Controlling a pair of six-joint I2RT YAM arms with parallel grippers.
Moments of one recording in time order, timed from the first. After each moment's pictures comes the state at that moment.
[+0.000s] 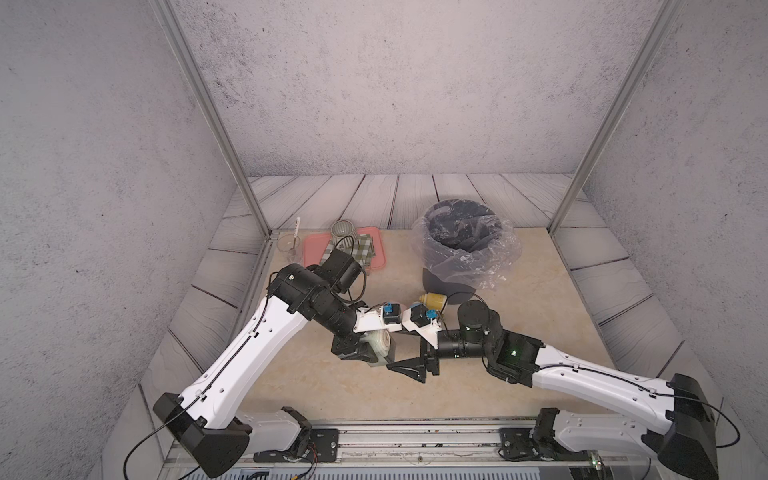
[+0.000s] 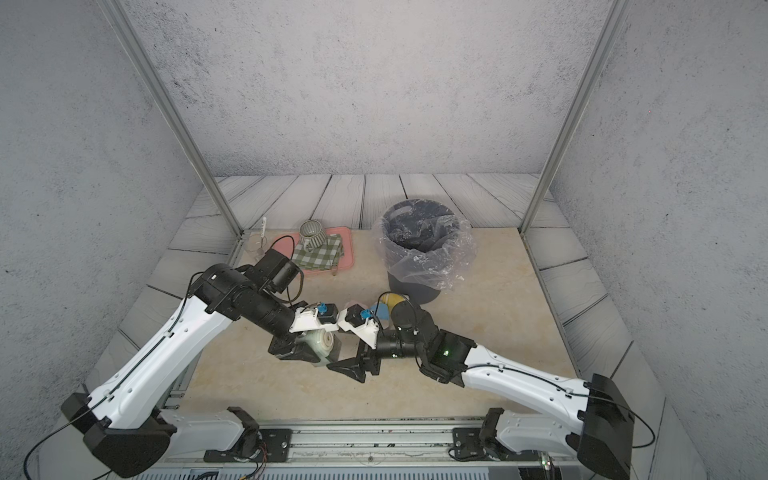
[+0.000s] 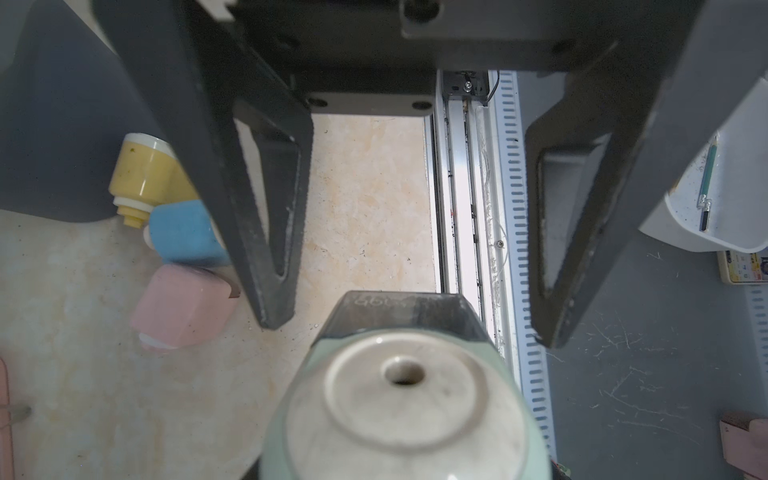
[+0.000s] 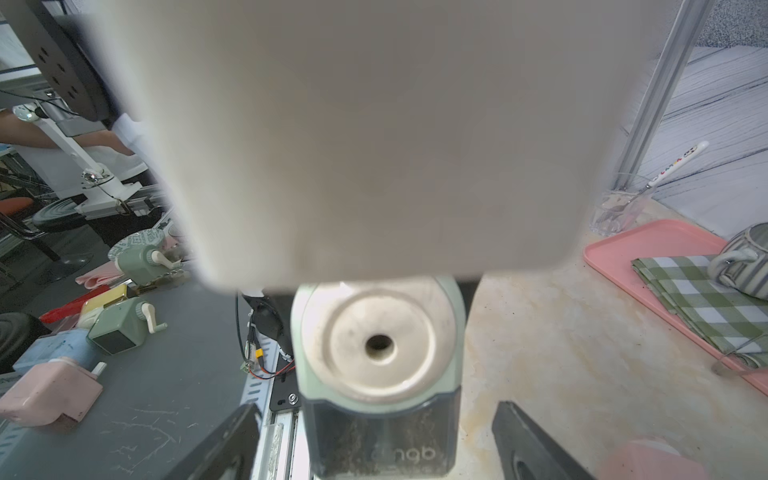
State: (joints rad) left arm -0.63 1.29 1.51 -1.52 0.55 0.93; right arm 1.04 1.15 0.84 0.04 -0.49 0.01
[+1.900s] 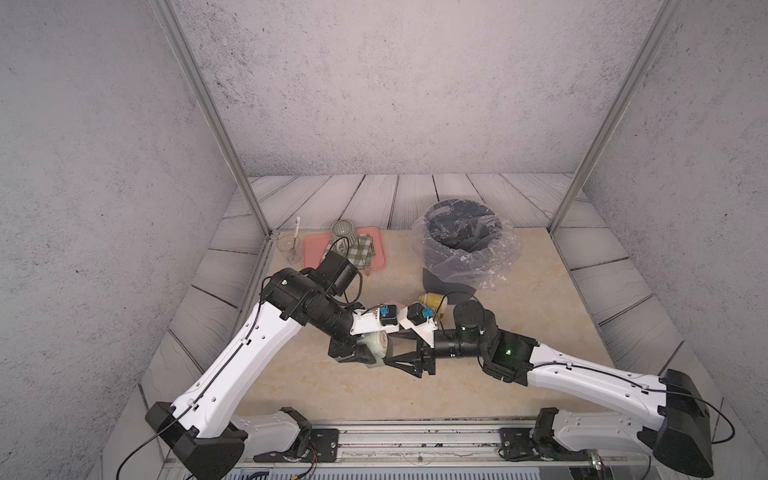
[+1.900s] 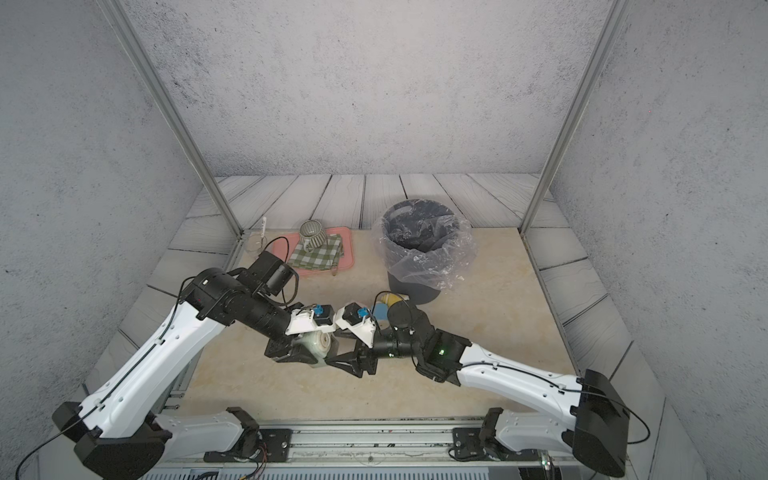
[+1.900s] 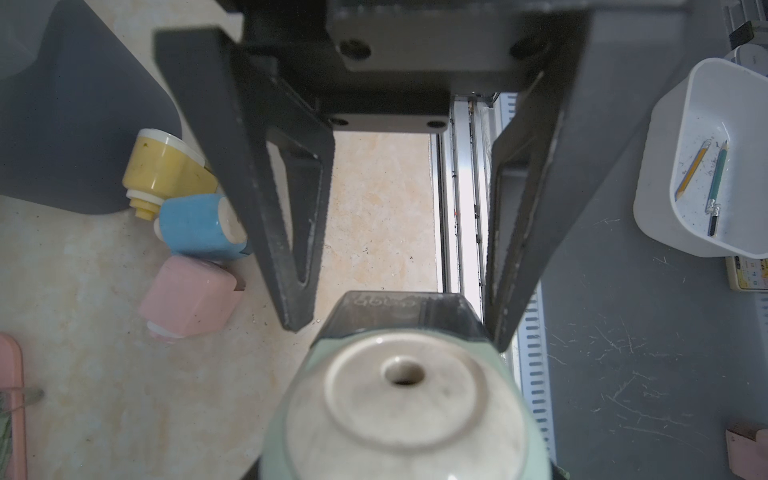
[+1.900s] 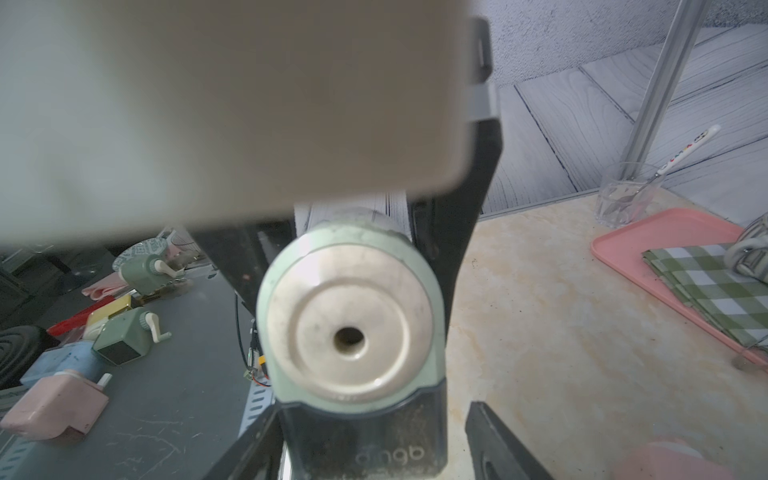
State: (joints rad) left arm -0.63 1.25 1.49 -1.51 0.54 0.90; right arm 1.04 1.18 0.84 0.08 -0.49 0.05
